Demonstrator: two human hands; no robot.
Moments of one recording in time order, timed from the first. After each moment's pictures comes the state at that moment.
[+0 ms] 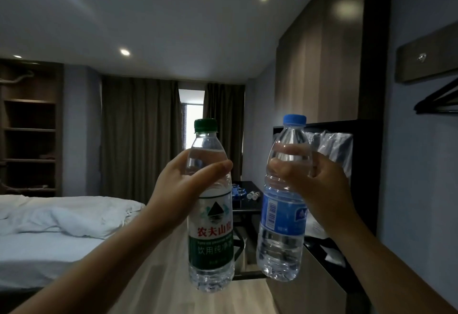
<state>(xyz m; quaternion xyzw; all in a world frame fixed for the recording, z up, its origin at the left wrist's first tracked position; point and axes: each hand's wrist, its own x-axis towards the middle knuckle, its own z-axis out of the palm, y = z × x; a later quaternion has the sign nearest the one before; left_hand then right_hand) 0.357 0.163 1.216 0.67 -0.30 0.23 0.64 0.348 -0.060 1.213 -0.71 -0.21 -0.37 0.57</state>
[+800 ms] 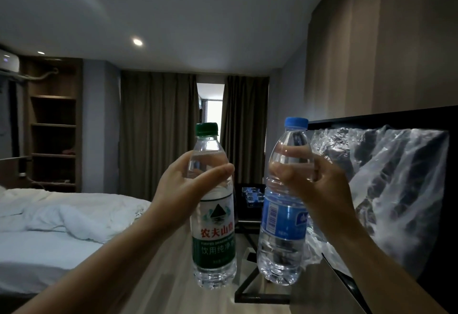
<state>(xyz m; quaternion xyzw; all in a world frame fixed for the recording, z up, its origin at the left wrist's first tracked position) 0.645 0.108 1.200 0.70 -0.26 0.26 0.61 0.653 -0.116 1.197 -0.69 -0.25 -0.33 0.59</state>
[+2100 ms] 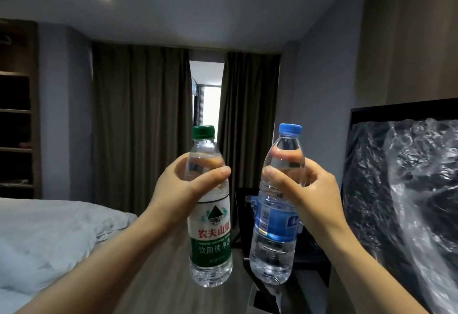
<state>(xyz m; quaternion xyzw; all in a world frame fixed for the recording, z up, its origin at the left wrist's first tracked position) 1.228 0.137 1.180 0.68 -0.19 0.25 0.66 1.242 -0.076 1.173 -0.70 -0.22 -0.32 0.60</state>
